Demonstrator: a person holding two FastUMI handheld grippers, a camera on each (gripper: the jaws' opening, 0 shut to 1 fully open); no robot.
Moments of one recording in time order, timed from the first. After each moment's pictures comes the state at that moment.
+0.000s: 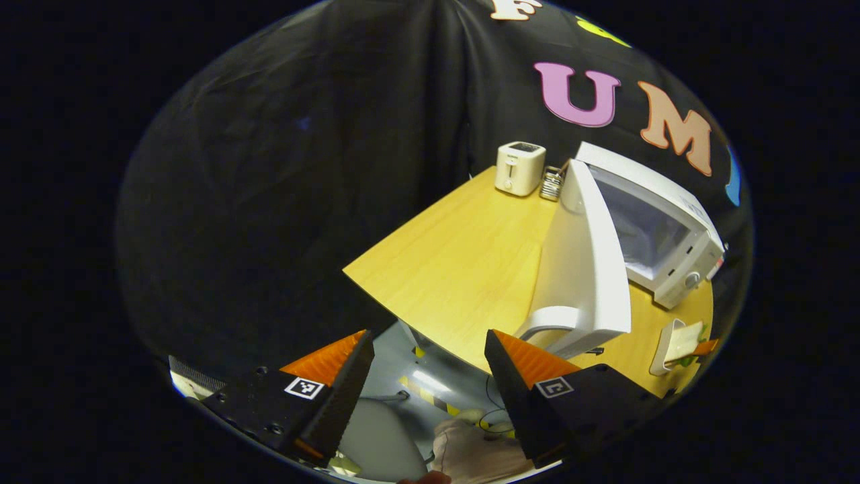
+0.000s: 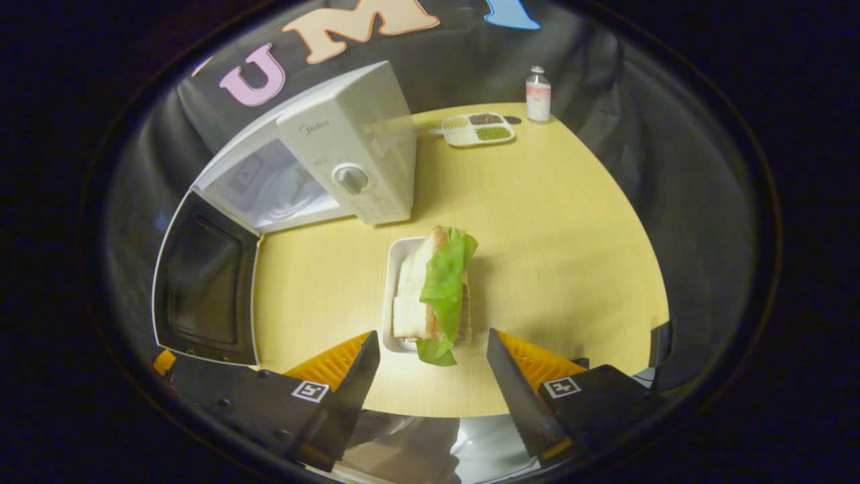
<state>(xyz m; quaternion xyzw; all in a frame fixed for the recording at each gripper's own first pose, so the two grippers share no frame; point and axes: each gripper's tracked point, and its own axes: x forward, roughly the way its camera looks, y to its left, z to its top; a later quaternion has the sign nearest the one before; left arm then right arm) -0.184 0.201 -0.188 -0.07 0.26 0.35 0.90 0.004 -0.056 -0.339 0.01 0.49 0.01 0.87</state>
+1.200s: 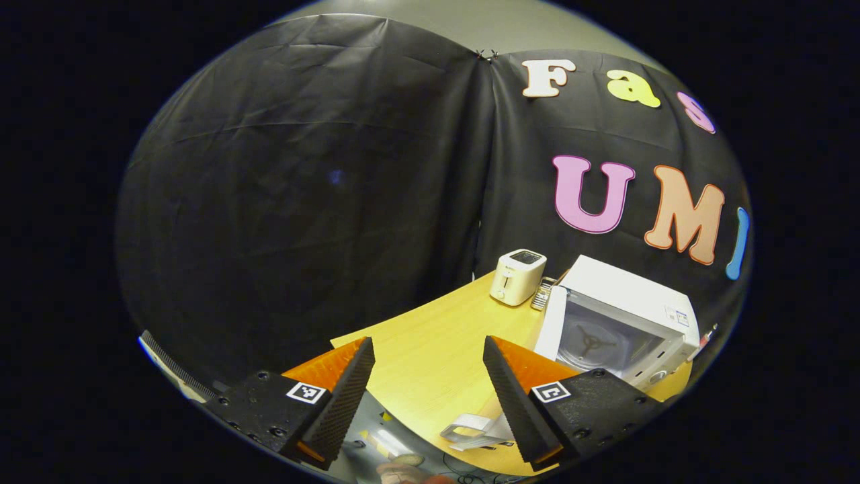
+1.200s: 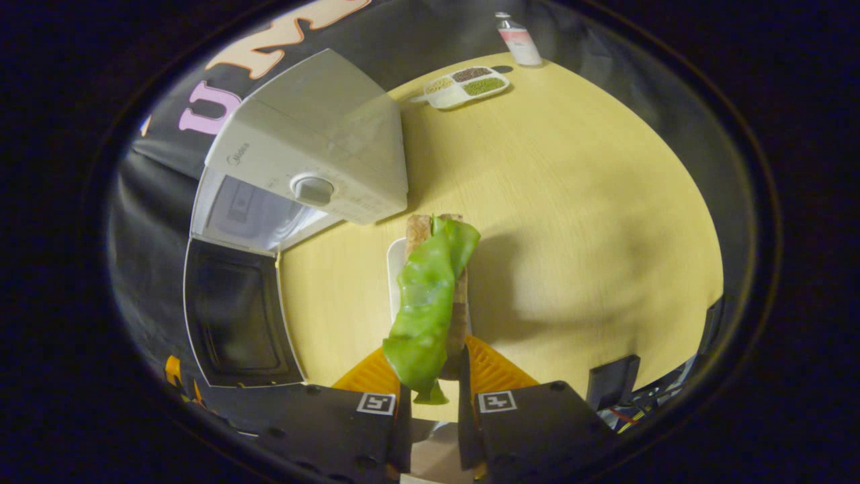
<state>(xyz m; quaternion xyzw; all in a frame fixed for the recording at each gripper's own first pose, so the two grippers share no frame) -0.112 0.191 -0.081 -0.07 0.07 0.36 0.93 0.033 -0.045 -0.364 0.15 0.55 0.03 0.82</state>
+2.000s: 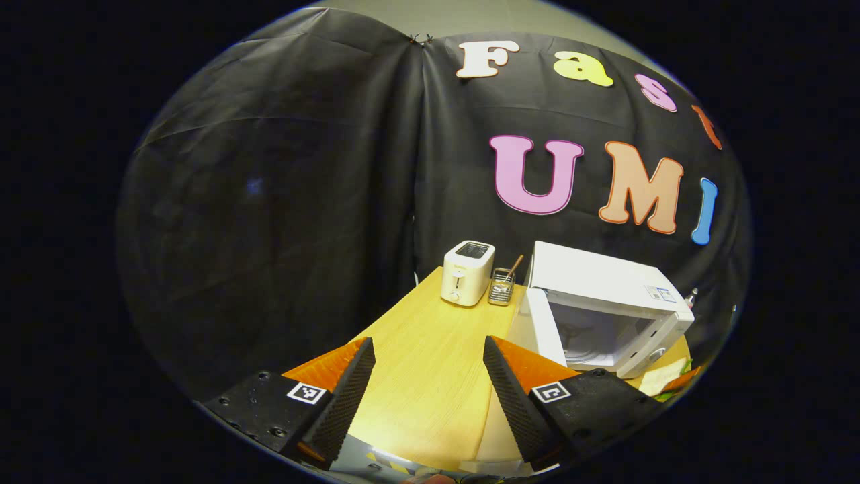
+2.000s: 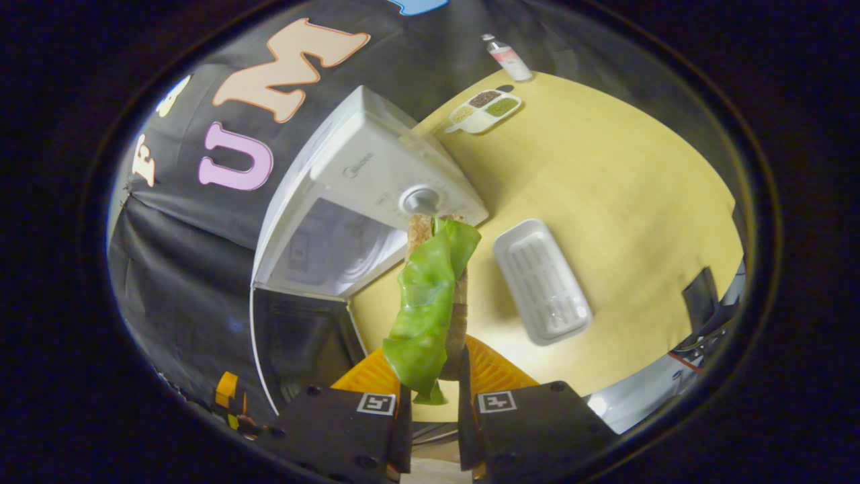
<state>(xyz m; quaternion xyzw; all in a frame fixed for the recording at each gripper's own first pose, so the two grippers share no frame) -0.029 0.240 -0.080 -0.02 0.10 0.19 0.98 0.025 0.093 -0.313 0.29 0.46 0.02 0.84</state>
